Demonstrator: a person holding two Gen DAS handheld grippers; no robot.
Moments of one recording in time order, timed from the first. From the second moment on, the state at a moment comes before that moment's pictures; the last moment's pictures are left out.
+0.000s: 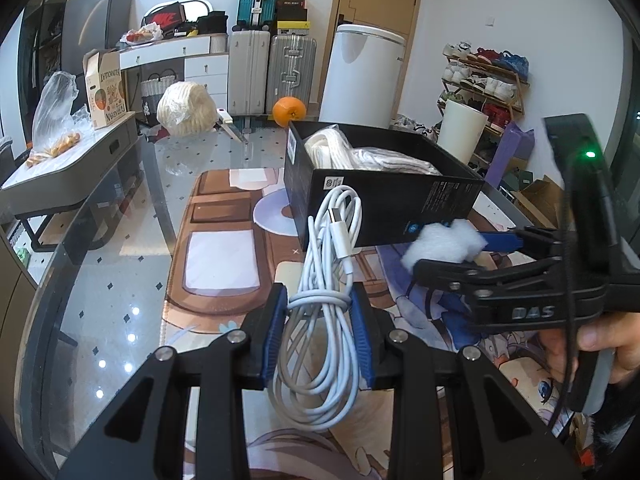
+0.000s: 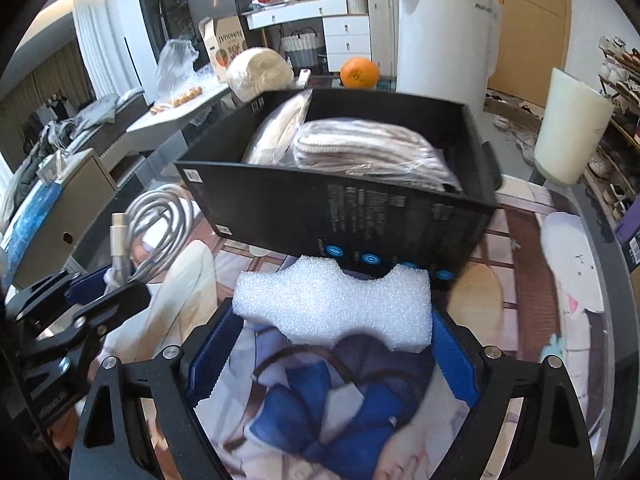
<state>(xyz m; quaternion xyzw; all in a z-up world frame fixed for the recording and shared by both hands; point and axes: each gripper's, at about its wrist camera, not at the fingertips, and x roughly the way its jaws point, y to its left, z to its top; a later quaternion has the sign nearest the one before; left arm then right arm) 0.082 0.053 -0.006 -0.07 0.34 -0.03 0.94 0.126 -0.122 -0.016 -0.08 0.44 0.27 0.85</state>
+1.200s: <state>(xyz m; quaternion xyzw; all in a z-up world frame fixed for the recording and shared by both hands) 0.108 0.021 0.005 0.01 0.36 -0.11 0.93 0.128 -0.179 0.046 -0.05 0.36 0.27 0.89</state>
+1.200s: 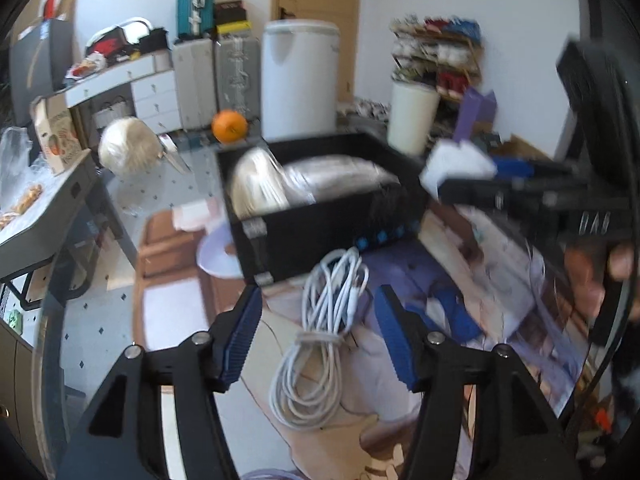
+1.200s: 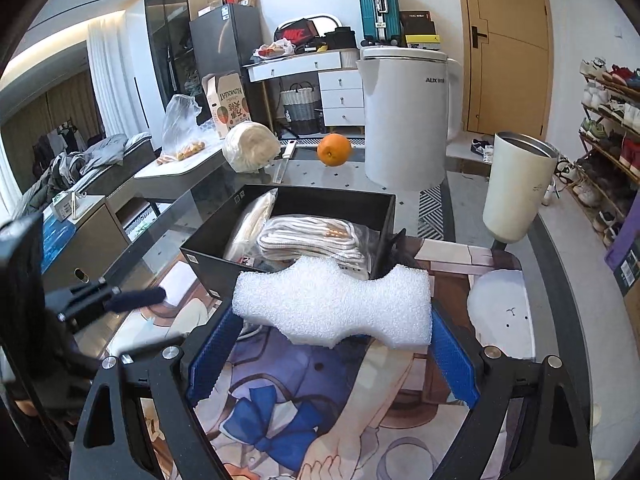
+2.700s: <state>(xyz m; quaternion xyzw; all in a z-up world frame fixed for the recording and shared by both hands) 0.154 0.044 0.059 -0.05 0.29 -0.12 0.95 0.156 -0.155 0.063 -0.06 0.34 0.30 0.89</state>
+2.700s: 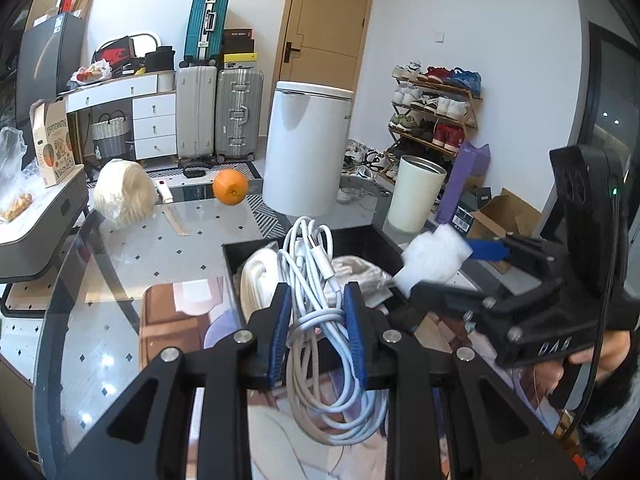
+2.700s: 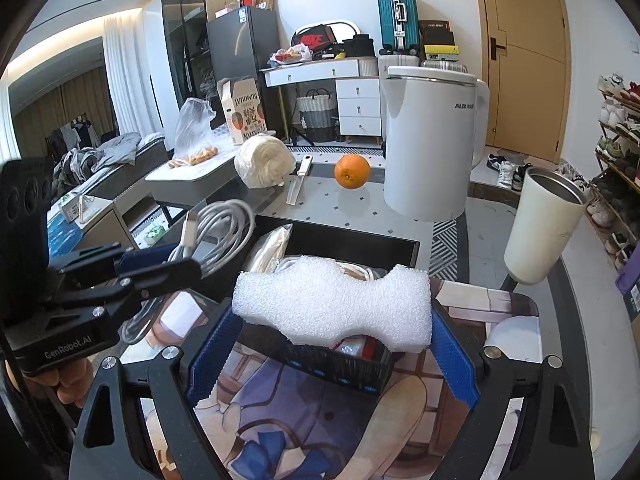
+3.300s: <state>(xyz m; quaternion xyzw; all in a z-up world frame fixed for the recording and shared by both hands) 0.203 0.054 0.047 -0.07 0.30 -0.12 0.94 0.212 -0.120 0.036 -0.09 0.37 0.31 0.87</state>
